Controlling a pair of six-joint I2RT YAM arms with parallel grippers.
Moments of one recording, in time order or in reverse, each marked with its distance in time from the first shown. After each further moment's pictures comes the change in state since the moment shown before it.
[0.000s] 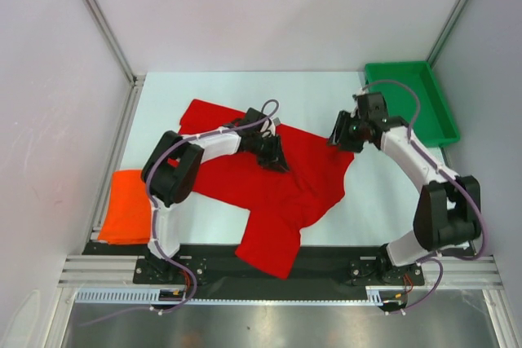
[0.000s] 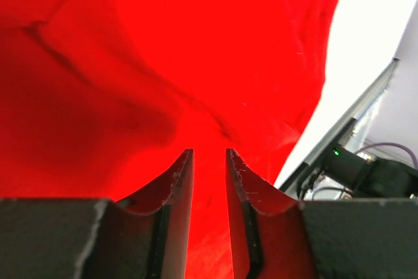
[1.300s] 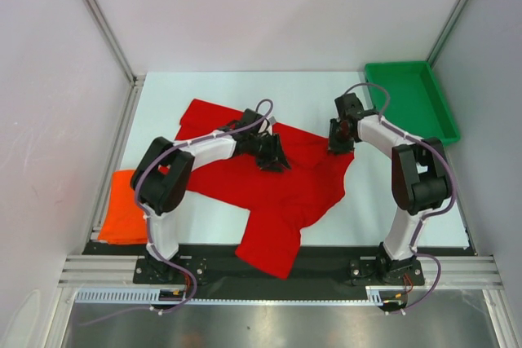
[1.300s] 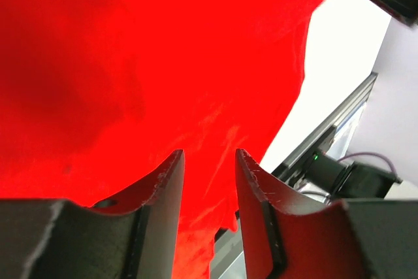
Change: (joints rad) left arm -0.032 -0.122 -0.101 0.035 -0.065 -0.118; right arm 0.082 0.260 0.037 0.040 0.153 -0.076
